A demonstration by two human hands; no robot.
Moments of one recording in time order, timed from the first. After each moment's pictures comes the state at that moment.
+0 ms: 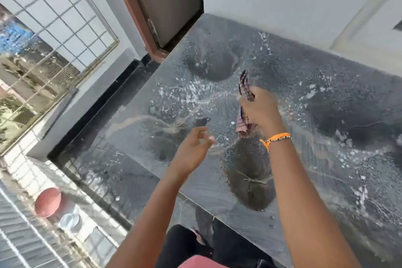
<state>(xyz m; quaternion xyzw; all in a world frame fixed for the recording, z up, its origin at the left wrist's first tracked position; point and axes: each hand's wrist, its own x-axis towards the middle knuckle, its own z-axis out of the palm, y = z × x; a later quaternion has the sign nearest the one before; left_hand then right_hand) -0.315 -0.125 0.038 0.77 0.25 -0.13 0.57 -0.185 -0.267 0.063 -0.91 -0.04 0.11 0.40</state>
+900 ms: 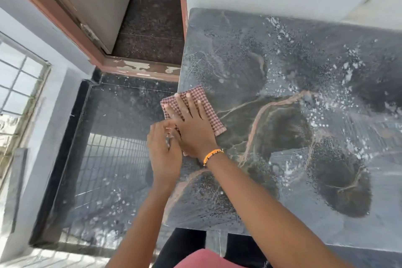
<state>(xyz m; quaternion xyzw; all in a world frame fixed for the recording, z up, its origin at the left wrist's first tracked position) -0.193 0.126 0.002 0.86 0.12 0.05 0.49 -0.143 0.037 -0.046 -0.97 -0.17 0.10 0.11</state>
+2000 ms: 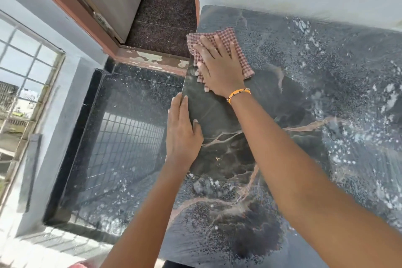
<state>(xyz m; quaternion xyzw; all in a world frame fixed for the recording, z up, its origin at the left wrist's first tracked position) -0.103 0.082 -0.027 0.94 0.05 -0.03 0.33 0.042 -0.036 -0.049 -0.98 -0.14 0.05 0.10</state>
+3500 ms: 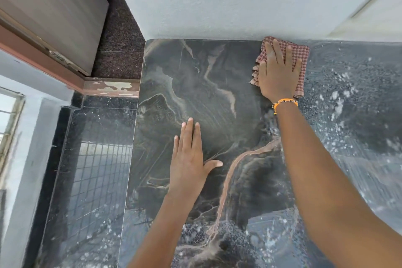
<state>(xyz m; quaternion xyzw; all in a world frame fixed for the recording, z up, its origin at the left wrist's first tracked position) -0.082 -0.008 -0.024 0.96 -0.11 -0.17 0.20 0.053 -0.253 -0.049 -0.98 0.19 0.00 0.12</state>
